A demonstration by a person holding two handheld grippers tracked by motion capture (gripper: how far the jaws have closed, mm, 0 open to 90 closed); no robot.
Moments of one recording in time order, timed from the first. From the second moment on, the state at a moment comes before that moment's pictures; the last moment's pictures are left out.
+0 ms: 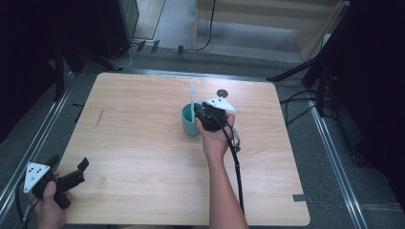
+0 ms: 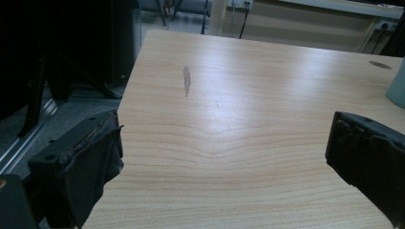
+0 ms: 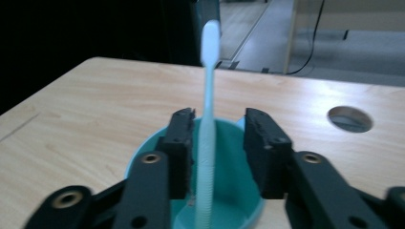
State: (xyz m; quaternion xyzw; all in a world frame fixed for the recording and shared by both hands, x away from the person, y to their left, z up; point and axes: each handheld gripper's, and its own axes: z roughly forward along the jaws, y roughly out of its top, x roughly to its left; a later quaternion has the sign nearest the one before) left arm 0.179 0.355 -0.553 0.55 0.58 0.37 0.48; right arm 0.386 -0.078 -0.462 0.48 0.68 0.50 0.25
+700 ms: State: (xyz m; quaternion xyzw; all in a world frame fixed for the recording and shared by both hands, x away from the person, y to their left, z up) left arm 0.179 0.354 -0.553 0.55 0.58 0.37 0.48; right arm 0.367 -0.142 -0.437 0.51 0.65 0.46 0.32
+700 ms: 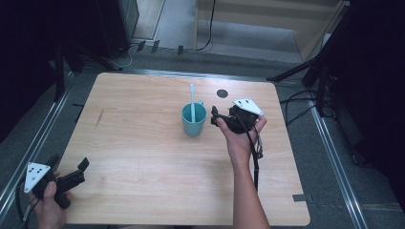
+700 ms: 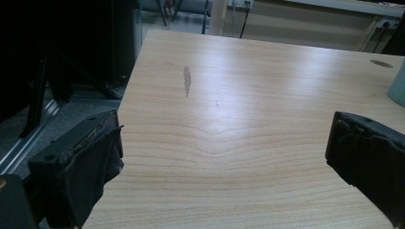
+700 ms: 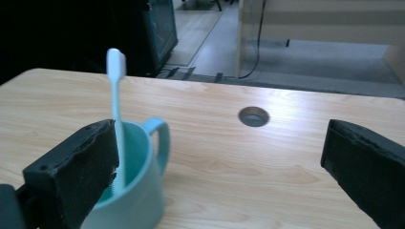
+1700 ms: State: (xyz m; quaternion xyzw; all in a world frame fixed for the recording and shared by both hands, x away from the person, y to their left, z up) left arm 0.179 0.353 -0.553 0.55 0.58 0.37 0.48; right arm 0.321 -0.246 -0.470 0.55 0.62 0.45 0.34
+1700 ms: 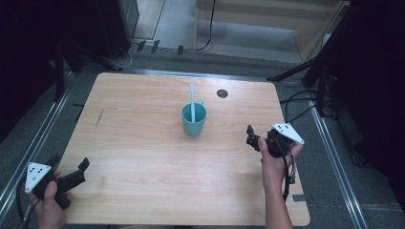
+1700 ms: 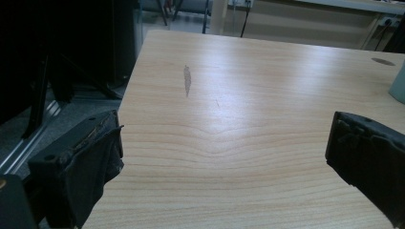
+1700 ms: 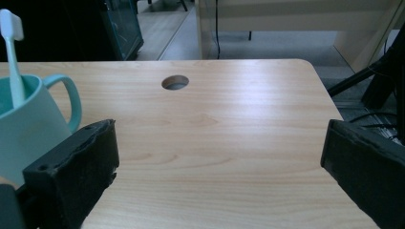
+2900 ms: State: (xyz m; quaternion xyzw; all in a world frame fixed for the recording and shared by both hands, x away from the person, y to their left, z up) left arm 0.179 0.352 -0.553 0.55 0.58 0.37 0.48; right arm 0.256 -0.330 -0.532 0.59 0.60 0.40 0.35
